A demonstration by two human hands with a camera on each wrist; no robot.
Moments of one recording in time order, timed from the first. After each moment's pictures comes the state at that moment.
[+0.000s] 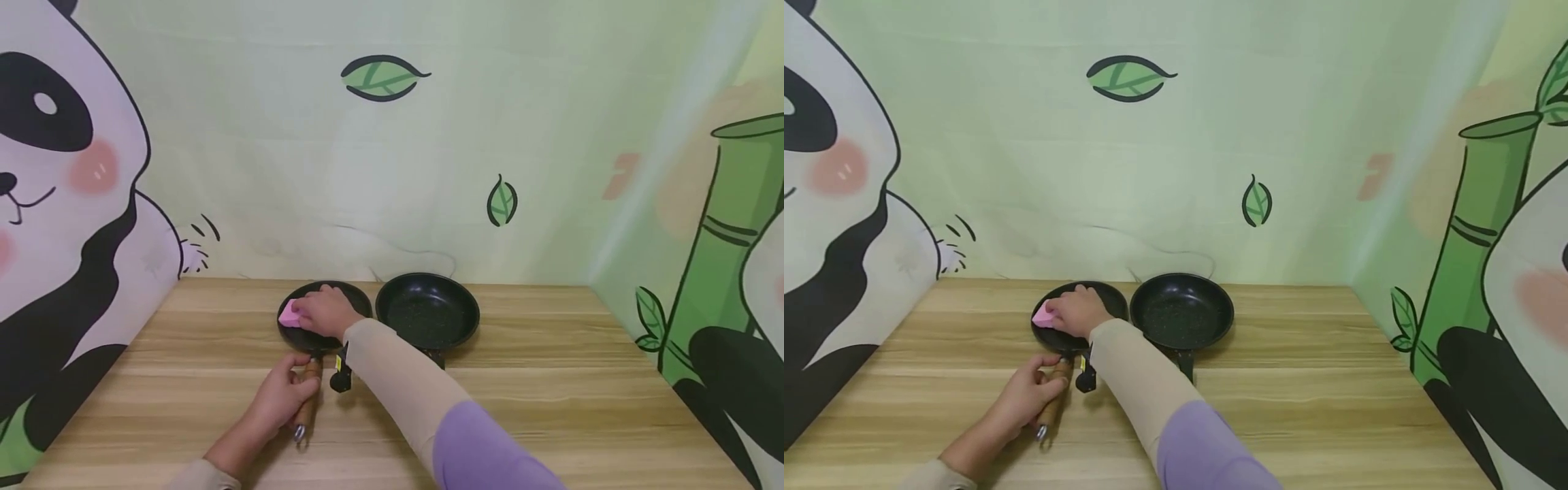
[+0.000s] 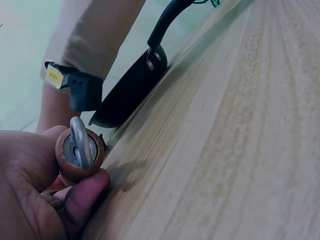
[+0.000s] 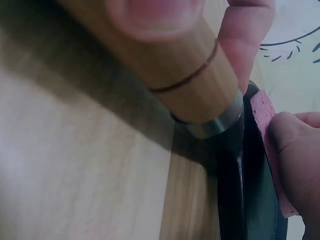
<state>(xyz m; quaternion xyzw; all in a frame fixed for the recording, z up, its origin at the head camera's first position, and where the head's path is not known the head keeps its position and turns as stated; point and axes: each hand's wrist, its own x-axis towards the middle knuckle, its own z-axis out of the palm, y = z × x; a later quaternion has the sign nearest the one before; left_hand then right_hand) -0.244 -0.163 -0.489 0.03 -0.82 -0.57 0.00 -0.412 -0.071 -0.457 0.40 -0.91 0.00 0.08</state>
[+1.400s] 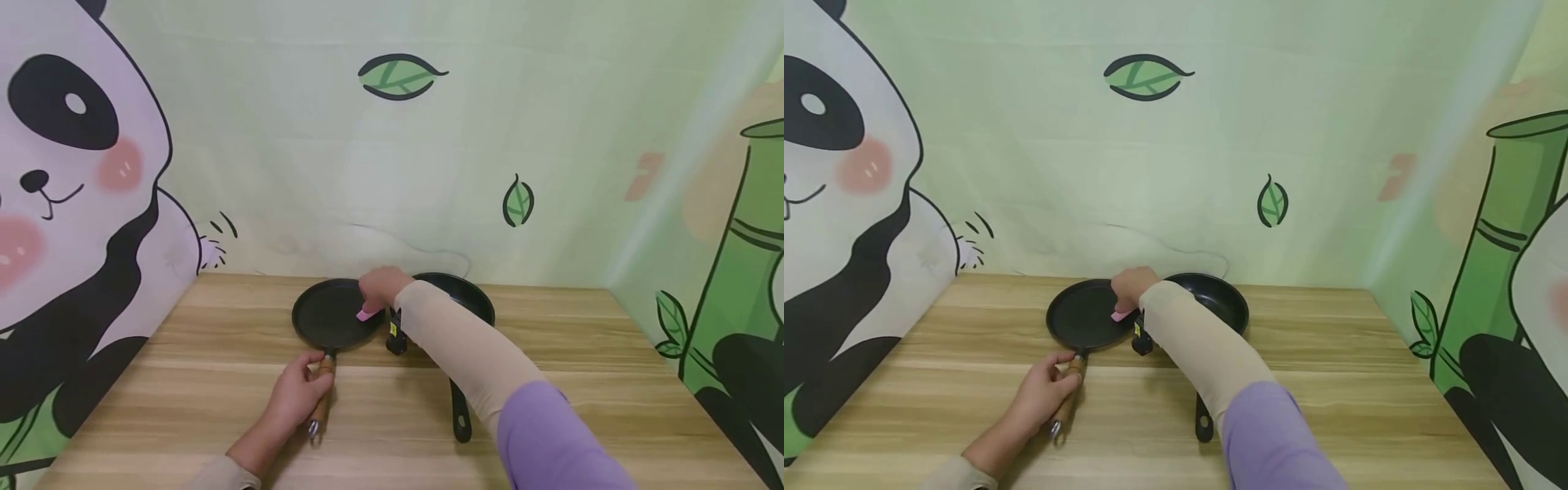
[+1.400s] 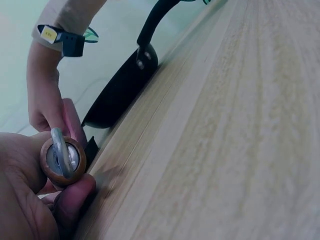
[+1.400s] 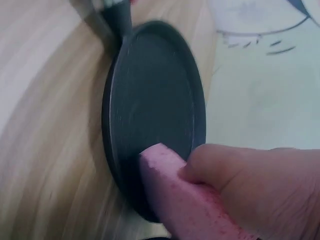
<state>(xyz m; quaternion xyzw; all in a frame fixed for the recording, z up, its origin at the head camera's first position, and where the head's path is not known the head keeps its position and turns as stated) -0.240 -0.160 -0.486 0.05 -0.83 -0.55 0.06 -0.420 -0.011 -0.381 0.31 -0.93 -0.14 -0.11</state>
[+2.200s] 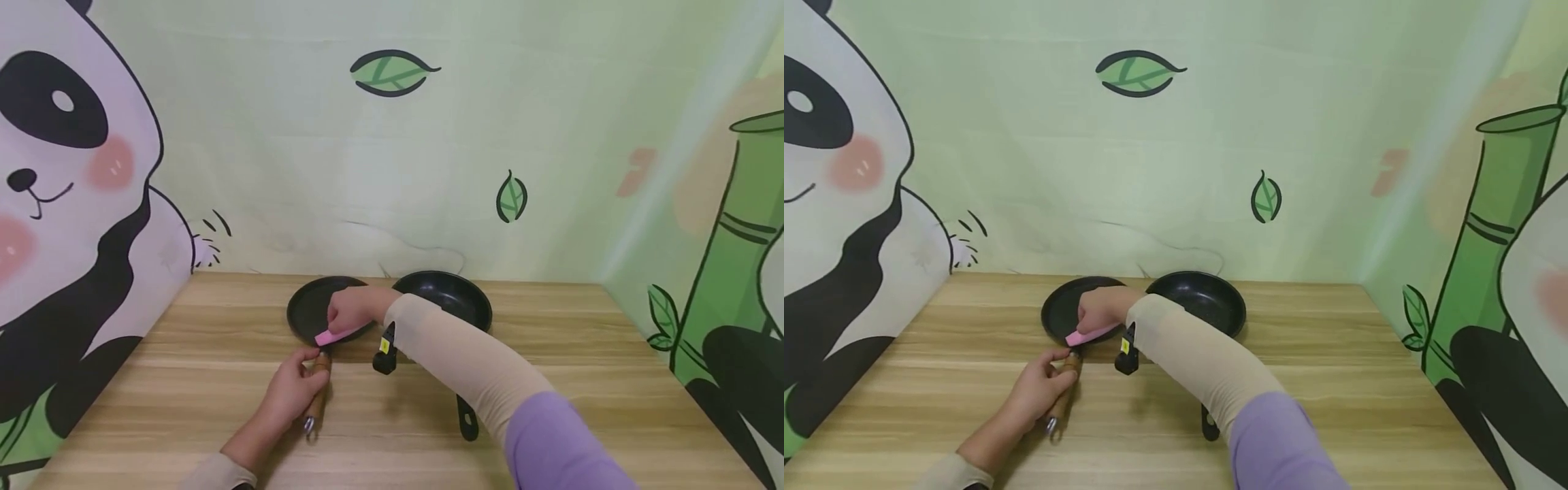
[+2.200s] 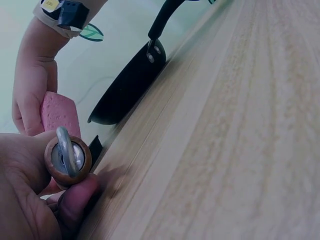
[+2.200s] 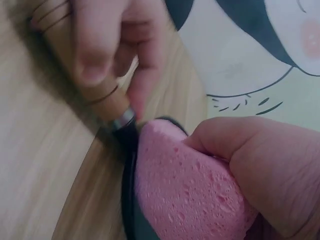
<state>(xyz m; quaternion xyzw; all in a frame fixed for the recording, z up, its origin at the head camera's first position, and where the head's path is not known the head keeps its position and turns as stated) -0.241 -0.160 -0.484 0.04 -0.84 -0.54 0.05 -0.374 -0.032 -0.379 0.39 -0.90 0.02 -0.20</state>
